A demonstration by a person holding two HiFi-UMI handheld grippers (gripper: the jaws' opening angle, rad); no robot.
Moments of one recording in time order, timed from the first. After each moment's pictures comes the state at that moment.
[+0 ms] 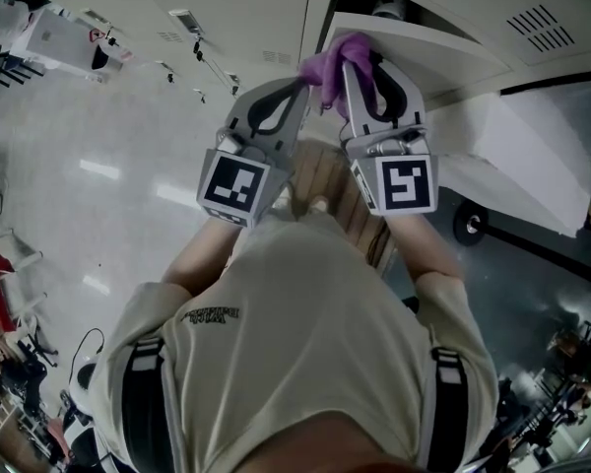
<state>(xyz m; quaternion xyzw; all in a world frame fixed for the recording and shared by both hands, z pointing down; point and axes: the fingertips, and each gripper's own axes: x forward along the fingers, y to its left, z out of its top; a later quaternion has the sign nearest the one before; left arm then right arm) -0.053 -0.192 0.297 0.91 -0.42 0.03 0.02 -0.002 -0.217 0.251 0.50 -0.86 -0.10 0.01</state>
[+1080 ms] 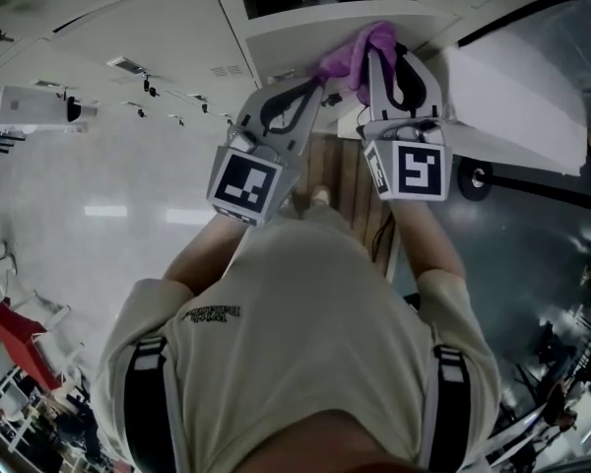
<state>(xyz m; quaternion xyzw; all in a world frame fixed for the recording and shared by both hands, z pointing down) 0.049 -0.189 0.298 0.96 -0.28 0.04 0.02 0.126 -0.219 0.263 0.64 -0.76 -0.08 0.03</state>
